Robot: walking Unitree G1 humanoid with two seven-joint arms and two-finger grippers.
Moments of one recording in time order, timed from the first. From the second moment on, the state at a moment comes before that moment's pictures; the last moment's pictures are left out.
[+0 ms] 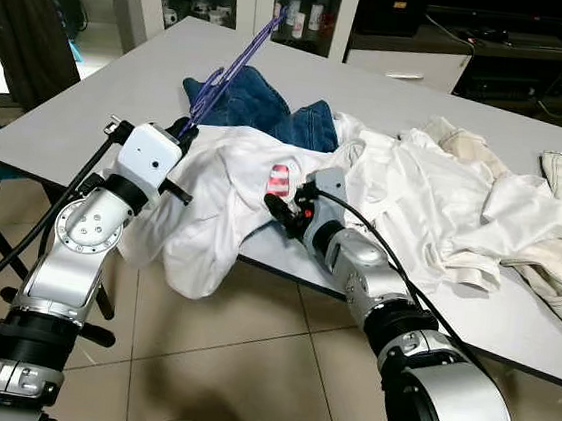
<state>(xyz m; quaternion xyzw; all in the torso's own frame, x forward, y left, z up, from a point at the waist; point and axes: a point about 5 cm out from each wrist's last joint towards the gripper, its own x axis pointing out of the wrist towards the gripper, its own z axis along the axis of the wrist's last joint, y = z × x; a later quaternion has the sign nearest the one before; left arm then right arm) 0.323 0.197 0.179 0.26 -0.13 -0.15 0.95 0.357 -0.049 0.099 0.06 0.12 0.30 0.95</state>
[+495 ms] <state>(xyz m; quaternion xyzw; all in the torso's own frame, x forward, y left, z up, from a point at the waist) 0.322 0.194 0.180 0.26 -0.13 -0.15 0.95 0.373 -0.087 0.108 0.06 0.09 0.15 0.98</state>
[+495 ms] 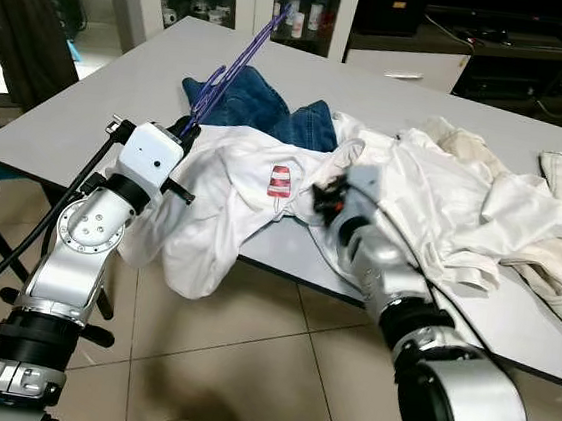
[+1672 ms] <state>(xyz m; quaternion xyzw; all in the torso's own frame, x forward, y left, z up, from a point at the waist) 0.316 0.188 0.155 0.14 -0.10 -0.09 0.98 0.371 -0.140 0.122 0.05 0.00 0.10 0.99</state>
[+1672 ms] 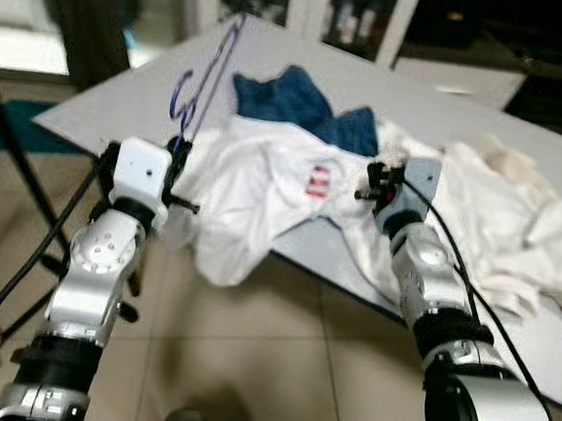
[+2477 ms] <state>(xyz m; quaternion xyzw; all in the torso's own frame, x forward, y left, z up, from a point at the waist) 0.311 0.174 0.158 0.22 -0.11 -0.11 0.96 0.366 -0.112 0.124 0.09 0.01 0.24 0.97</state>
